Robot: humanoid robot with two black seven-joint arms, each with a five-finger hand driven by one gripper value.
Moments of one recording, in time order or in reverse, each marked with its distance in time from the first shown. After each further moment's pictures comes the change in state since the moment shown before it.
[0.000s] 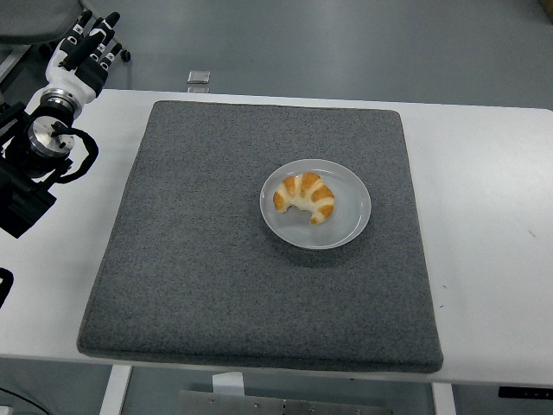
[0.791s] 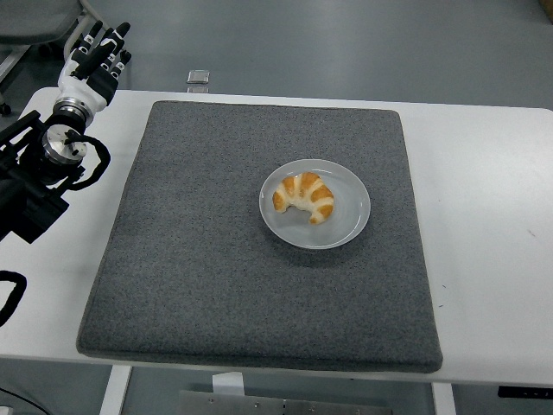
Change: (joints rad) left arm 0.006 -0.047 -0.004 0.034 0.003 0.001 -0.016; right arm -0.001 0.000 0.002 0.000 0.002 0.002 0.000
